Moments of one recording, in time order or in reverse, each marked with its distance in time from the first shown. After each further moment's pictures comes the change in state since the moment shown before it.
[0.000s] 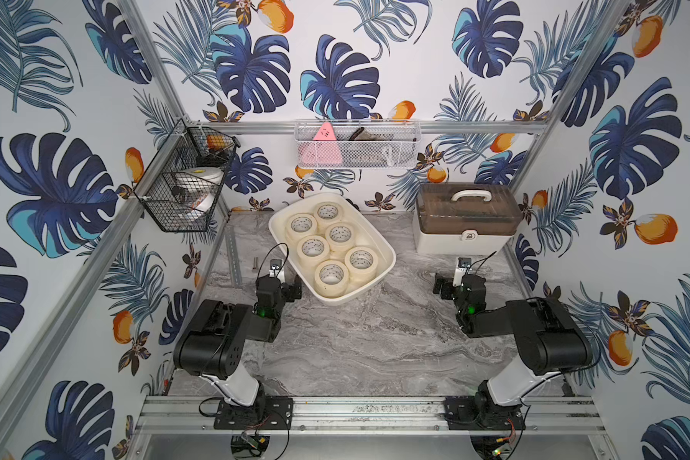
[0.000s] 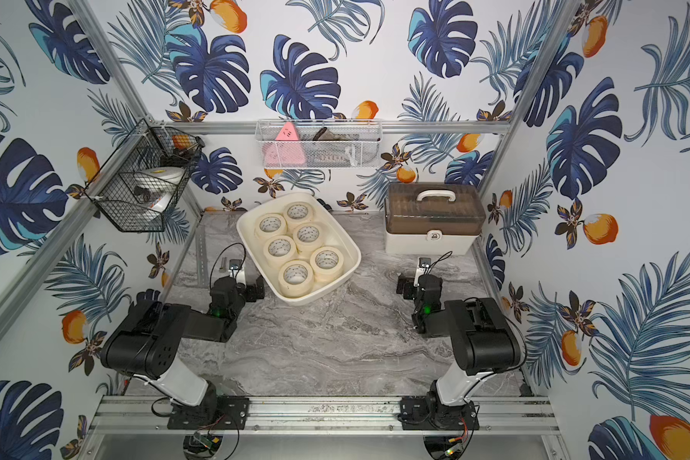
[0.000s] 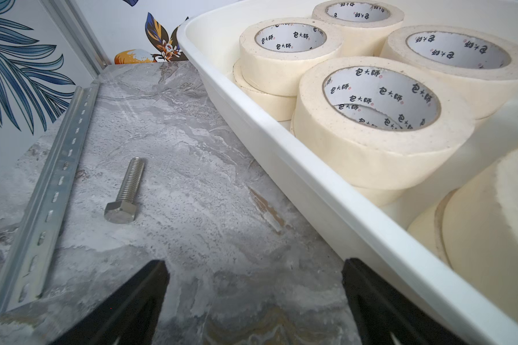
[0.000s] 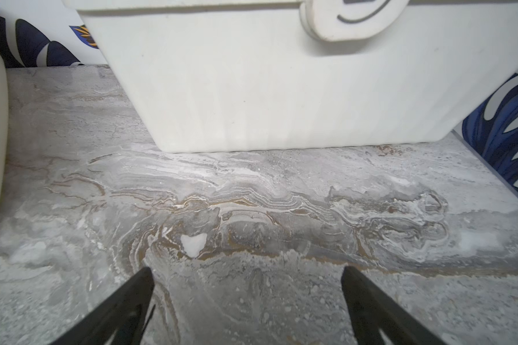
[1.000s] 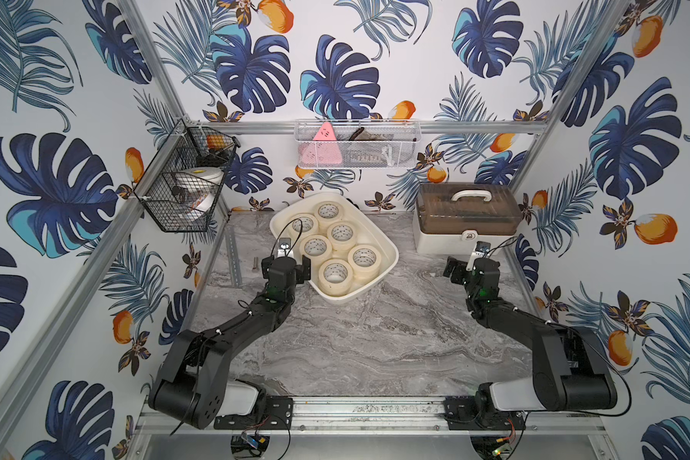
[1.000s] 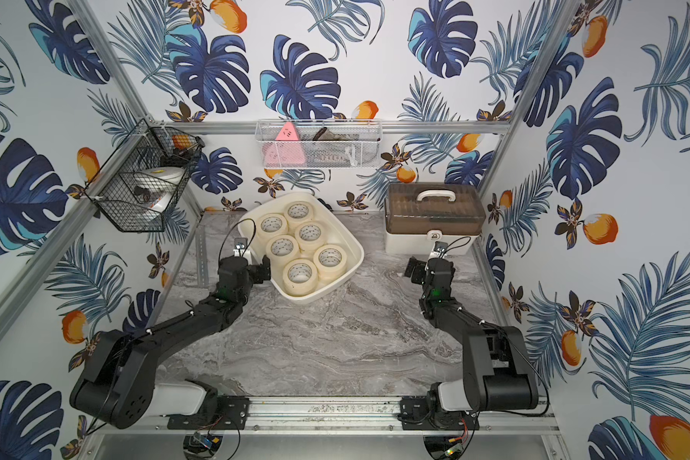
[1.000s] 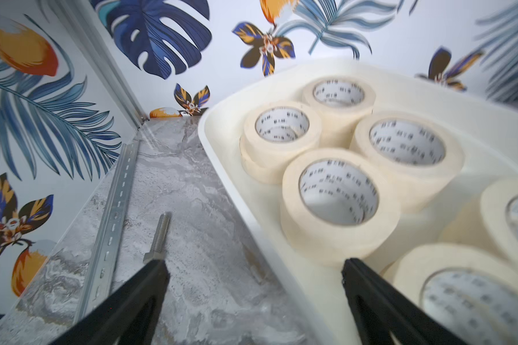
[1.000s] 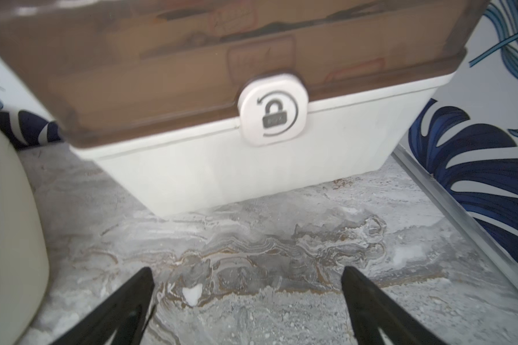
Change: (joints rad) left arm -0.200 -0.278 0.300 -0.557 -0.304 -0.092; right arm -0.046 -0.243 0.212 -0.446 0.045 0.156
